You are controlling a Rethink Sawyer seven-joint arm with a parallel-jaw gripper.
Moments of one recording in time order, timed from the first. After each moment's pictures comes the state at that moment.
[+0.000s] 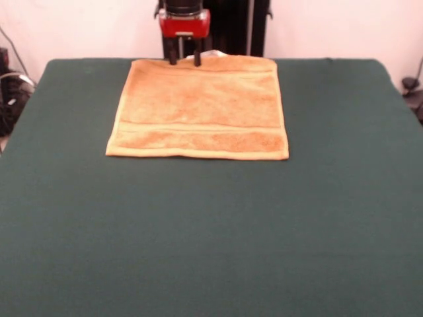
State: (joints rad) arm -0.55 -0.38 -0.15 2.17 -0.64 -0.33 1.82
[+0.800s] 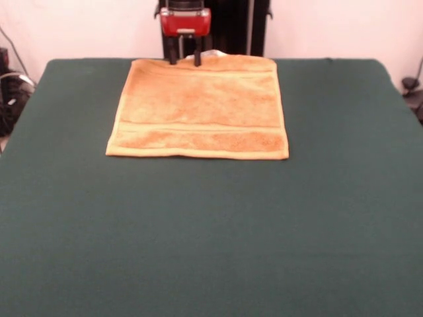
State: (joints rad) arm -0.47 -0.26 -0.28 2.17 -0.68 -0.64 1.82
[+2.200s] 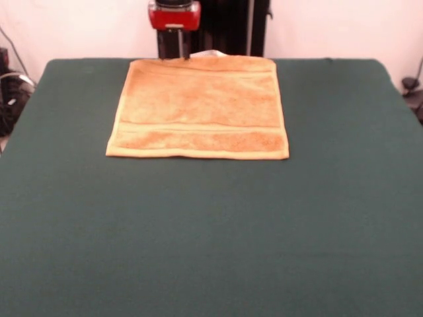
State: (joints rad) arm -0.56 -0.51 -0.13 2.17 -0.70 -0.20 1.82
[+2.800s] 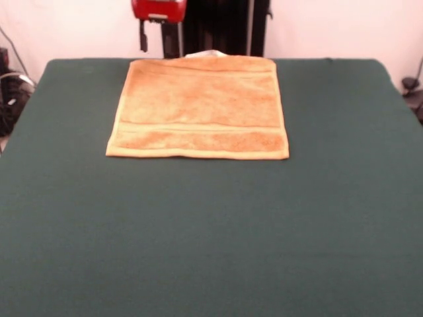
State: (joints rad) arm -0.60 -0.62 -0.11 2.18 -0.70 -0.14 1.82
